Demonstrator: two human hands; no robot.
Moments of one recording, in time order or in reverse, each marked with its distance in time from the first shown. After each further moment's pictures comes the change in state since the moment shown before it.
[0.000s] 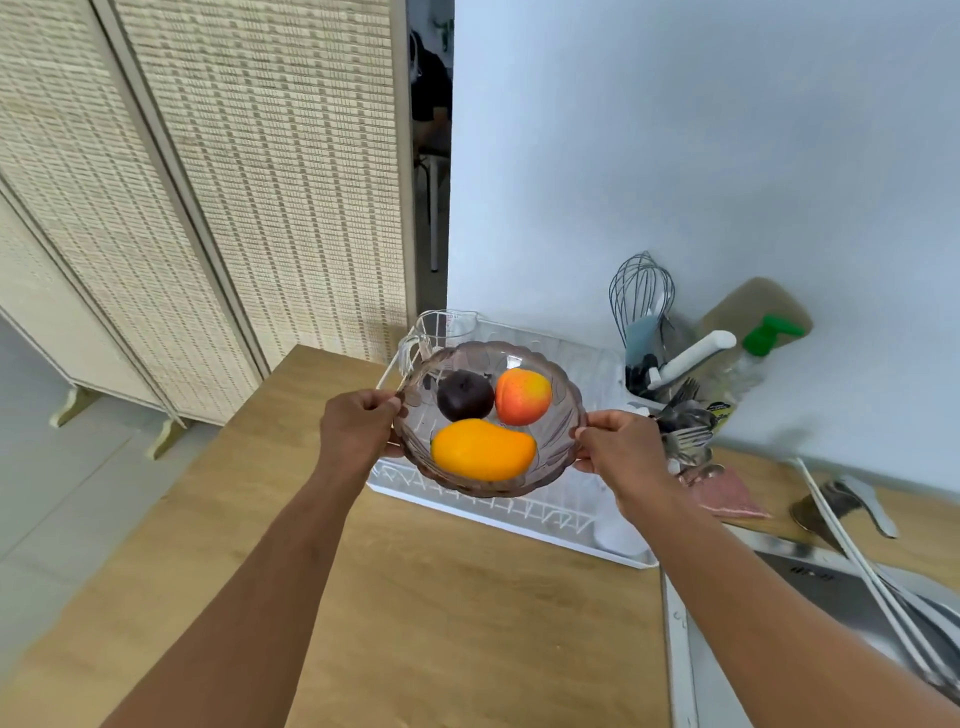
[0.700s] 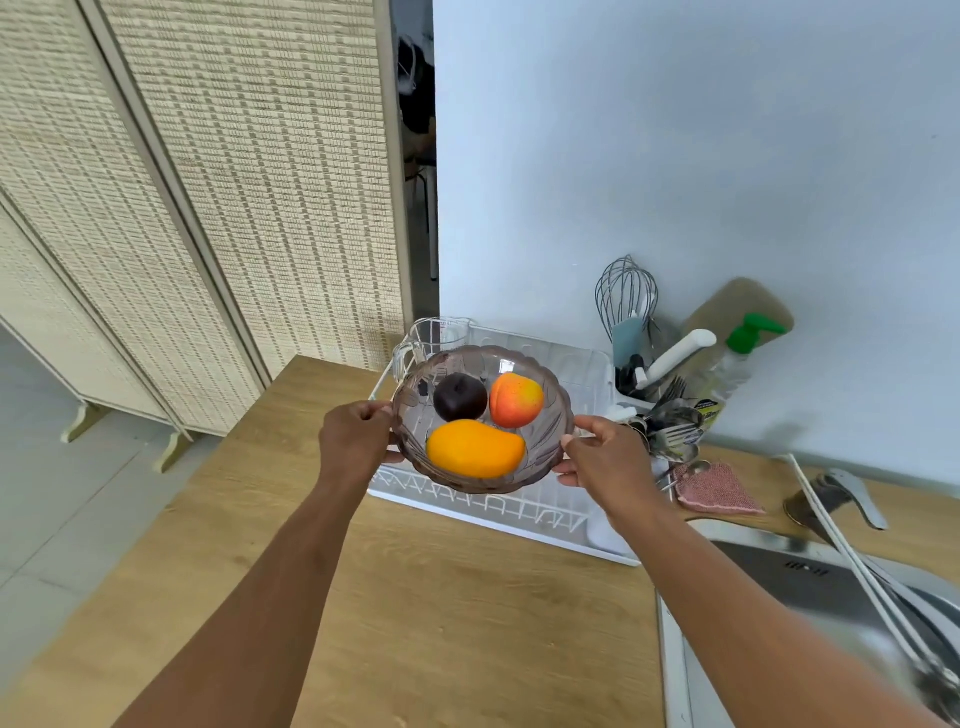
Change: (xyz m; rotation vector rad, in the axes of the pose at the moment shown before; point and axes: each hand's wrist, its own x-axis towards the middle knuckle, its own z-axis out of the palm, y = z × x) left_hand -0.020 0.008 0.005 0.013 0.052 -0.007; right_hand -0.019 0.005 -0.005 -0.011 -0.077 -0.053
